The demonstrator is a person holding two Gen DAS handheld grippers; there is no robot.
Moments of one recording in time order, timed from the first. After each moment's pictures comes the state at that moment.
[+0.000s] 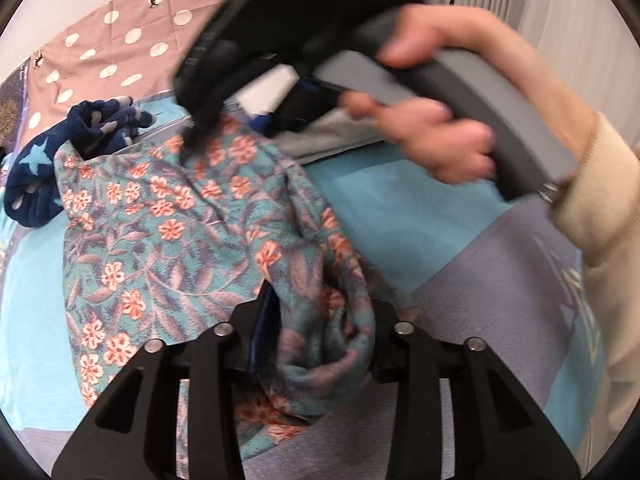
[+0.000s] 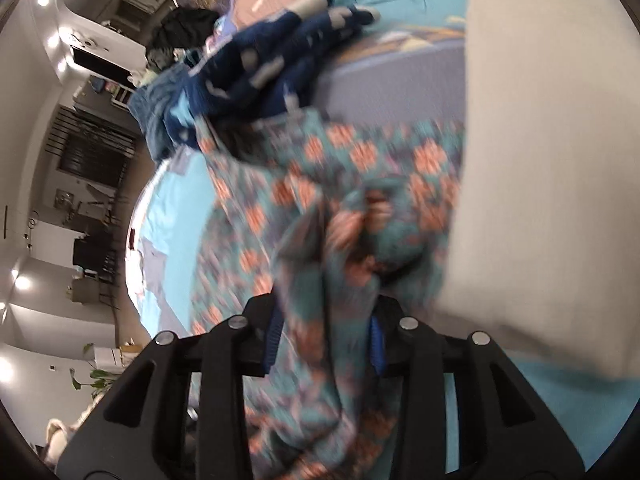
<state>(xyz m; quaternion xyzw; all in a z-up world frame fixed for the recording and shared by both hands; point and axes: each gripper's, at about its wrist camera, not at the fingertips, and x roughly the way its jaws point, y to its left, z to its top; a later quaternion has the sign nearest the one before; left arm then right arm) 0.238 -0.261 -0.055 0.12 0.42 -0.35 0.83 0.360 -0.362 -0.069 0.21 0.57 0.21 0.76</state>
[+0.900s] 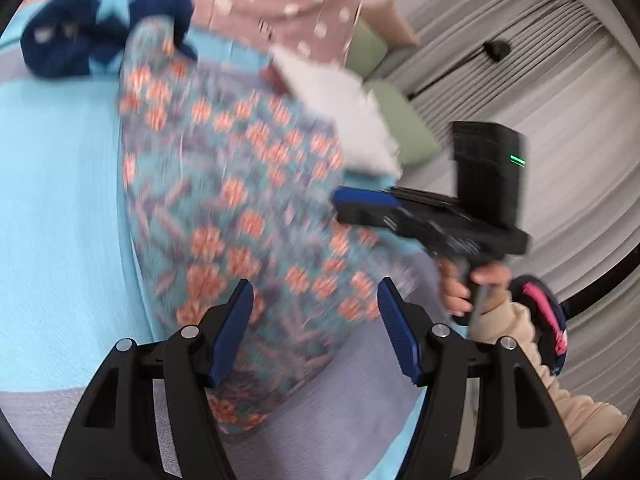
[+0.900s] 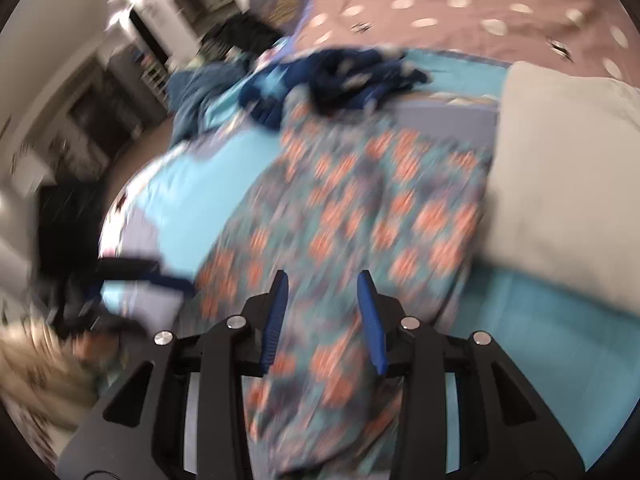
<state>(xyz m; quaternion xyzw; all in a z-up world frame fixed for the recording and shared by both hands) 0.311 -0.091 -0.054 -0.14 0.50 -0.46 0.72 0.236 -0.316 -0.062 0.05 0.47 0.26 0.84</state>
